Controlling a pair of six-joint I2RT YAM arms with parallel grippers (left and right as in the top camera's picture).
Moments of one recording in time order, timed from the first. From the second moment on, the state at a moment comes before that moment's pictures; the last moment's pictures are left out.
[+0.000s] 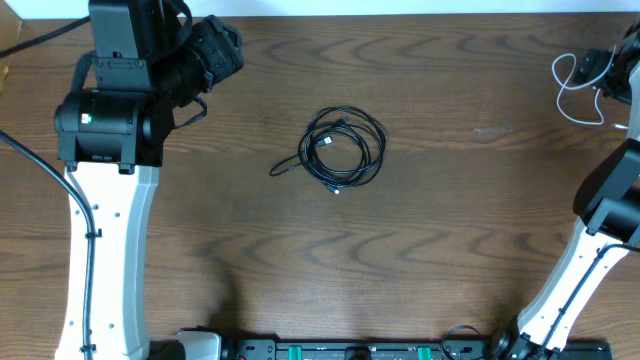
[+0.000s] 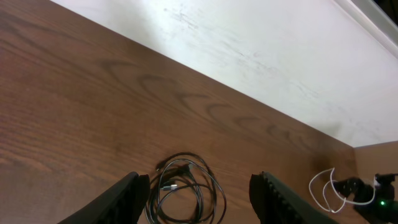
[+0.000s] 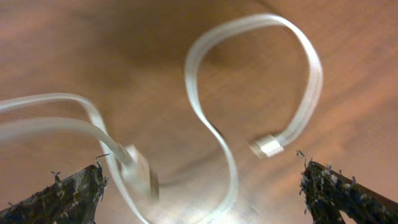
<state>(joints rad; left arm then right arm) -0.09 1.49 1.84 -0.97 0.18 -0.56 -0.41 2.42 2.26 -0.99 0.17 0.12</state>
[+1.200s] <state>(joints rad) -0.09 1.49 1.84 -0.97 0.18 -0.56 -0.39 2.42 2.37 -1.44 -0.32 -0.19</state>
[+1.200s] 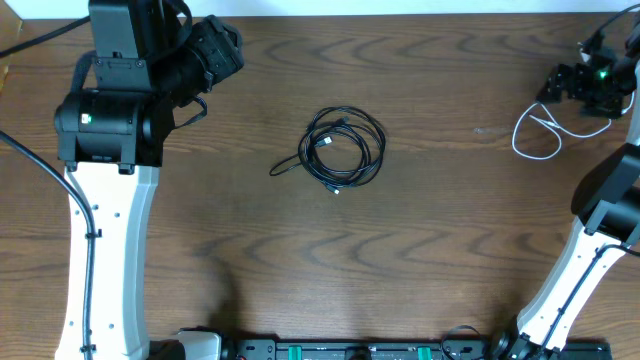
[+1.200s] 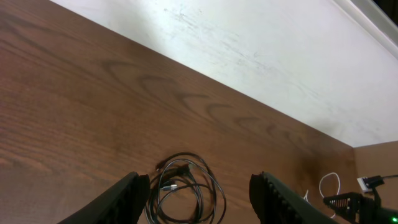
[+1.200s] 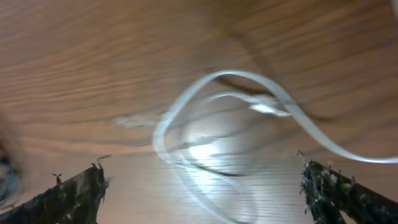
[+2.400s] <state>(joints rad) -0.09 1.49 1.84 -0.95 0.18 -0.56 -0.32 2.41 2.39 -0.70 -0.09 0.24</state>
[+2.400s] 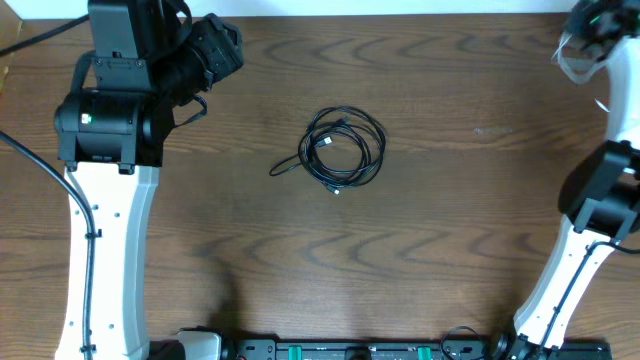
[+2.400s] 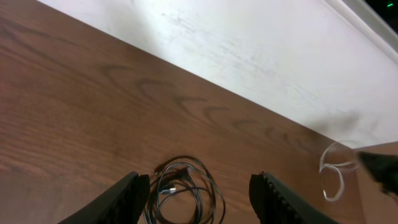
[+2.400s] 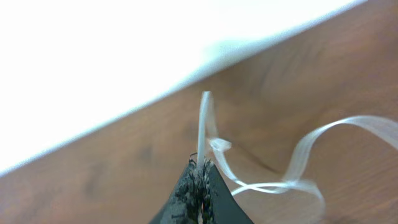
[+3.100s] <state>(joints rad) -0.09 1.49 1.84 -0.94 0.18 -0.56 -0.40 2.56 2.46 -0.64 0.00 0.42</state>
